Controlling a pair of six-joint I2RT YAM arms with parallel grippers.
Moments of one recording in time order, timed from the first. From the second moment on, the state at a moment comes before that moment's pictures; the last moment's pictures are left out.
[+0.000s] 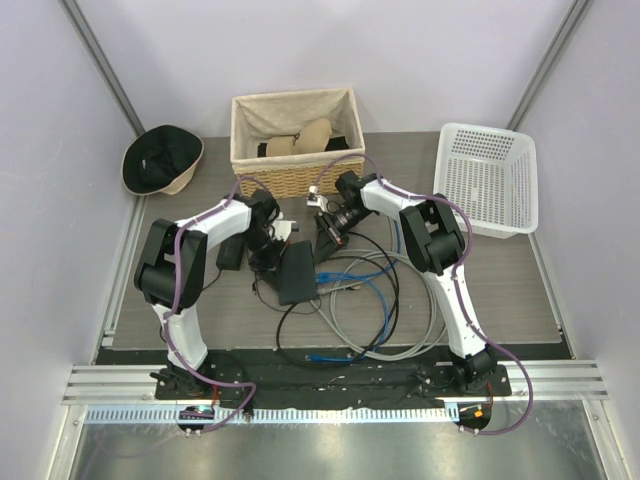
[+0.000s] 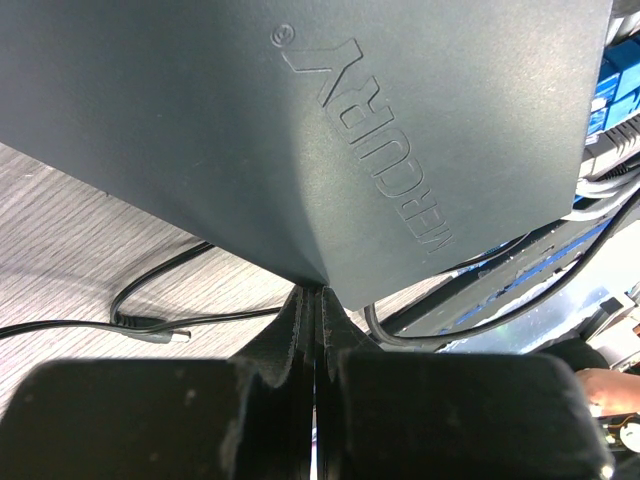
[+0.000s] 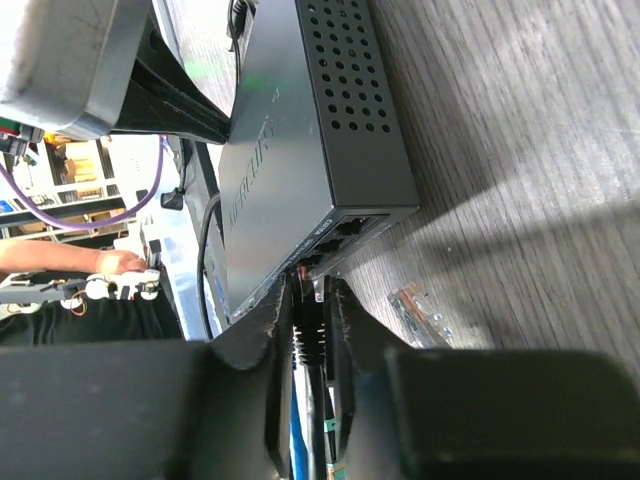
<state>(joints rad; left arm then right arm) -0.39 1.91 1.23 -0.96 0.45 0.05 0.50 2.41 1.86 -0.92 -1.08 -0.20</state>
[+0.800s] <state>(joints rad) -0.38 1.92 1.25 -0.98 0.45 0.05 0.51 2.41 1.87 -0.96 -1.01 -0.22</state>
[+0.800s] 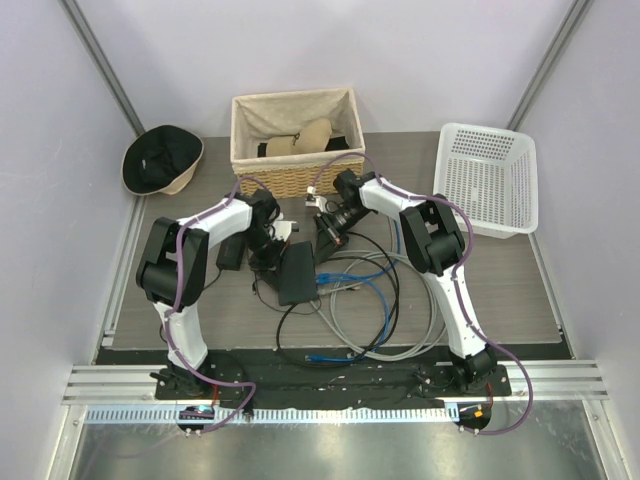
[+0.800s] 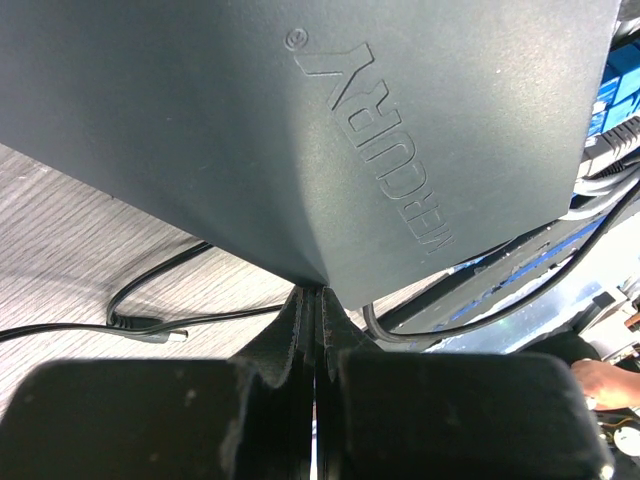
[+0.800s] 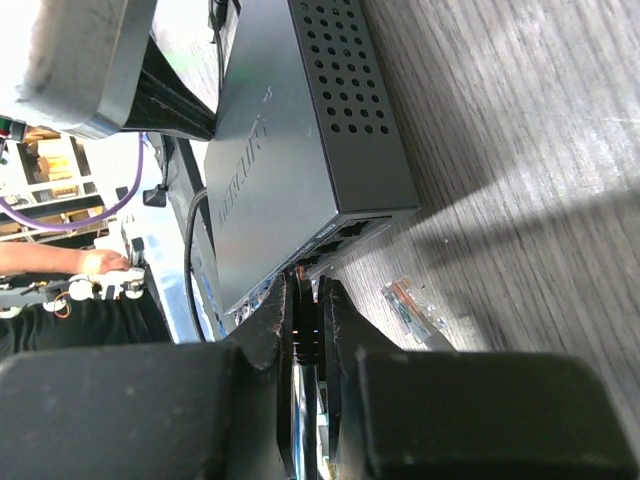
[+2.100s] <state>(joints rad) -0.39 1.95 1.25 -1.02 0.53 0.03 0.43 2.40 1.95 -1.28 -0.97 -0.66</state>
